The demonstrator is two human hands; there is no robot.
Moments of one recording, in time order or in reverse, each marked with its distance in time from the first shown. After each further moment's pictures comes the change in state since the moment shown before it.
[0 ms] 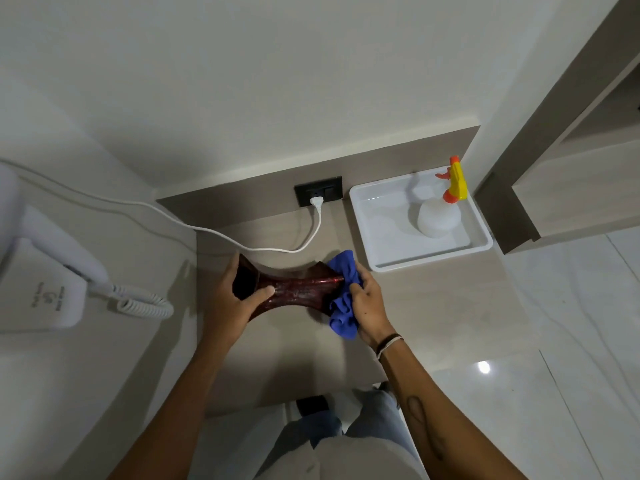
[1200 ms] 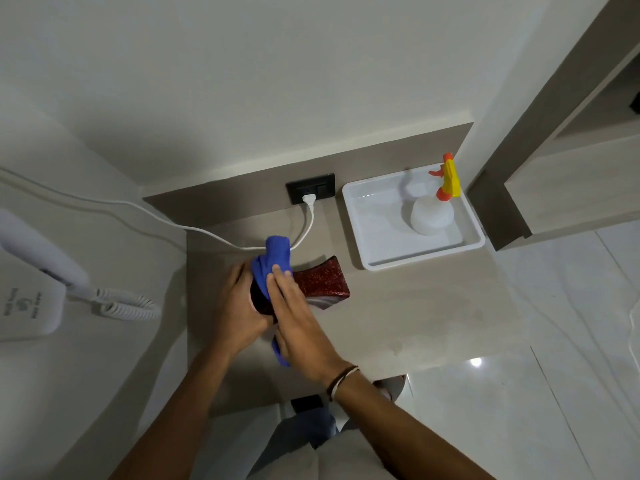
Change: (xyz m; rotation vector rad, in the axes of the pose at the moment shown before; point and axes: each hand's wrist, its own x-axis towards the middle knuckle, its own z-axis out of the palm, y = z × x) left_hand -0.008 0.012 0.022 0.361 -0.024 0.250; right_hand -0.065 0.016 0.064 -0.871 -0.278 -0.878
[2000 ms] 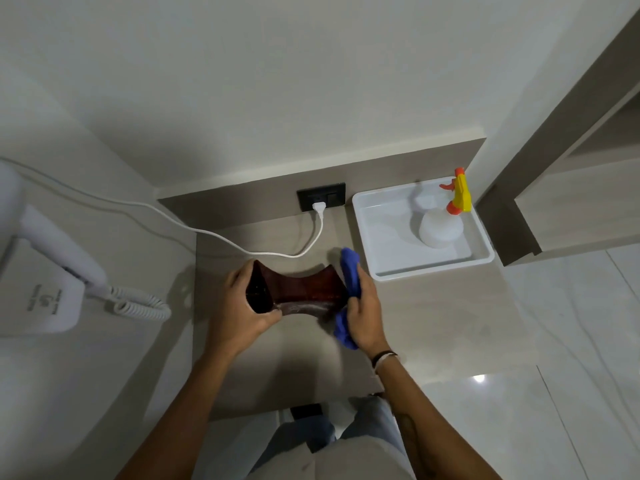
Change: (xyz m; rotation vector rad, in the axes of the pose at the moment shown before) left_hand 0.002 -0.011 -0.009 -0.096 0.041 -0.087; right_hand 0.003 0.083 -0.042 0.457 0.284 0.627
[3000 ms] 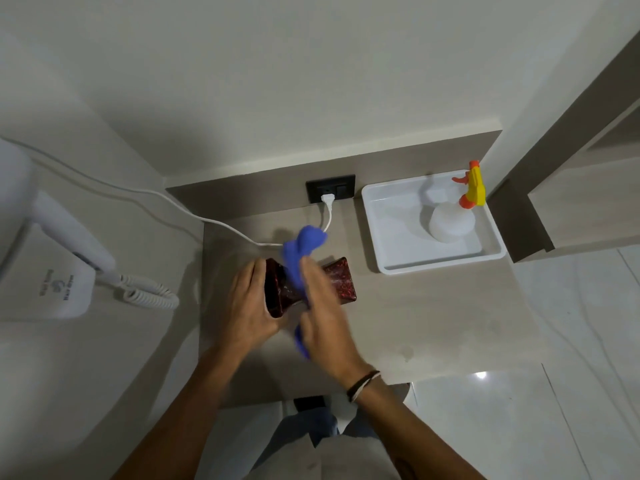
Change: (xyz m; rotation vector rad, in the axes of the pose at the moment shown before) left_hand -0.011 0.006 0.002 0.292 -0.054 0.107; right_hand -0.057 -0.068 0.044 -0.173 -0.242 -0.401
